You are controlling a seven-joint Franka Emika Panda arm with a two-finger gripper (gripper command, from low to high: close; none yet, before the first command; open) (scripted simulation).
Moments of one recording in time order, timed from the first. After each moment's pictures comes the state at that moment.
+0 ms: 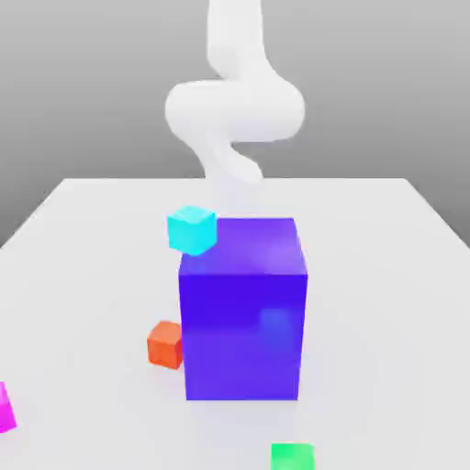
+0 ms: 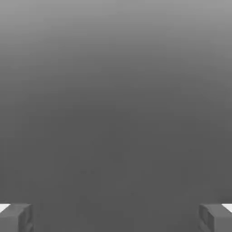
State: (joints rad) arm -0.01 -0.71 -0.03 -2.30 0.02 2.32 0.81
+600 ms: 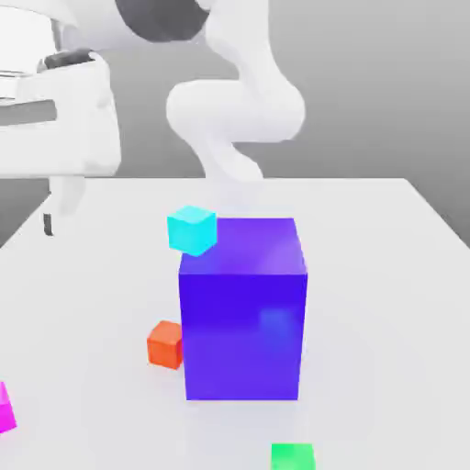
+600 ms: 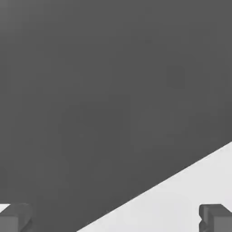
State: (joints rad) arm -0.15 -0.05 -0.26 -2.28 0.18 2.50 0.87
